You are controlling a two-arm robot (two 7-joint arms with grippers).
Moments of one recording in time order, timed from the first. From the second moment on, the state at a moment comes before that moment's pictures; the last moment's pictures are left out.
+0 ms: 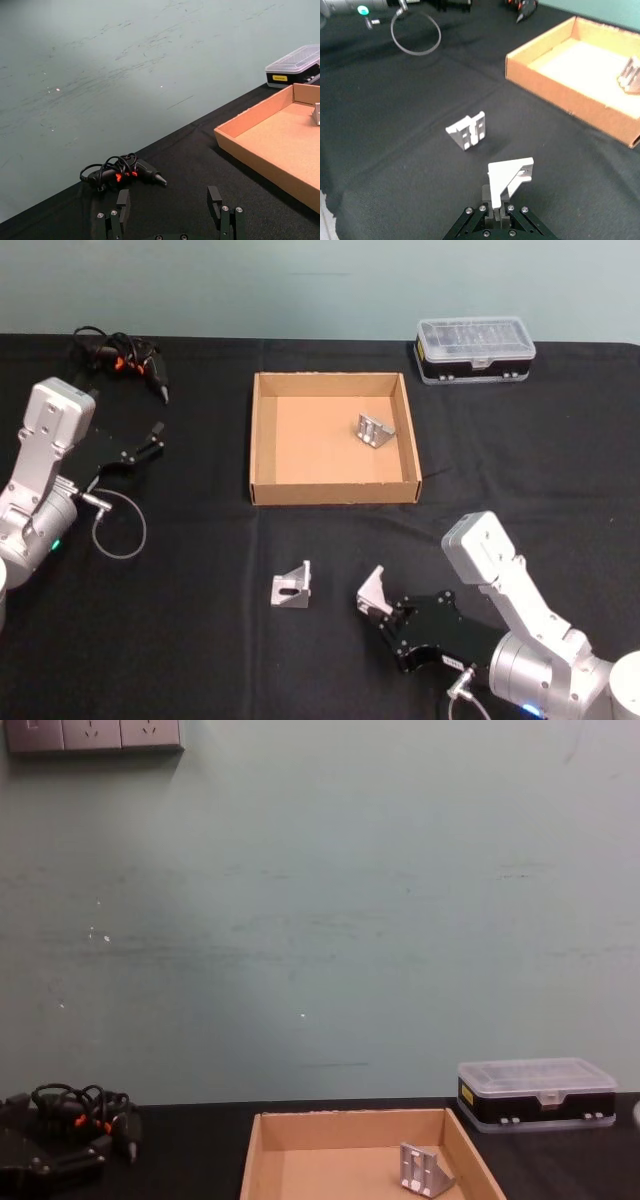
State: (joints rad) left arm -0.20 0.60 0.45 -1.41 -0.25 -0.12 0.03; right arm -0.15 0.52 -0.39 -1.87 0.19 0.36 0.39
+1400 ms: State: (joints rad) left arm -0.20 0.60 0.45 -1.41 -0.25 -0.12 0.03; right arm 0.35 0.30 -0.44 -1.42 0.09 0.29 0.39
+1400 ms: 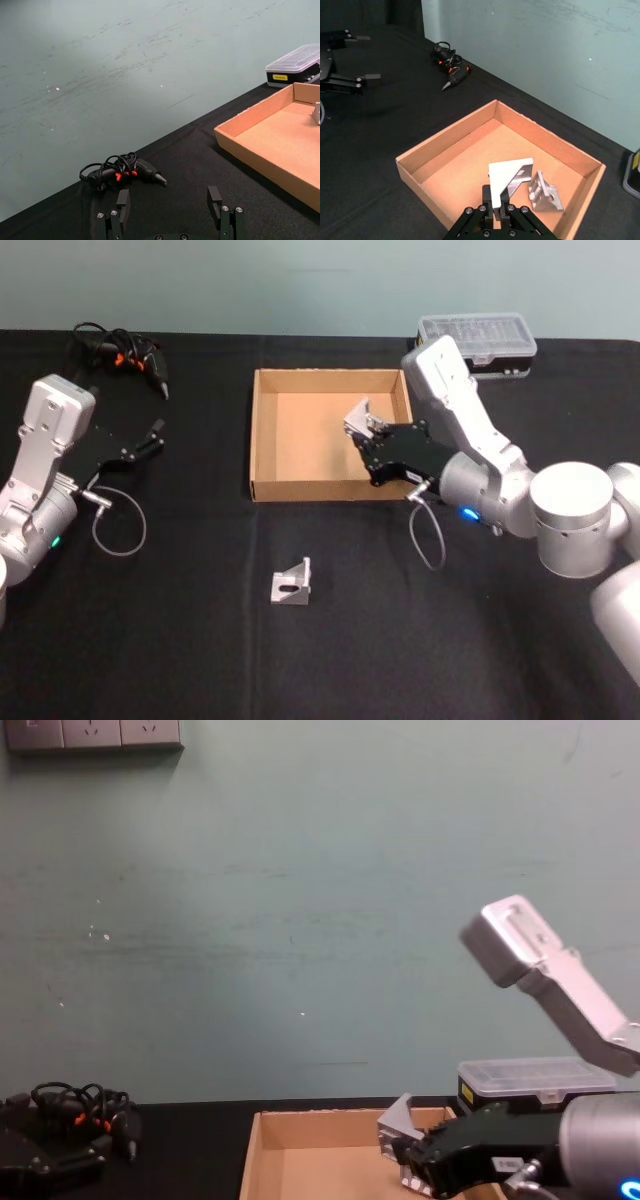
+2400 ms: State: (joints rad) left arm -0.20 0.60 0.45 -1.41 -0.25 -0.12 0.03; right arm 0.42 0.23 -0.48 -1.31 0.02 0.33 0.38
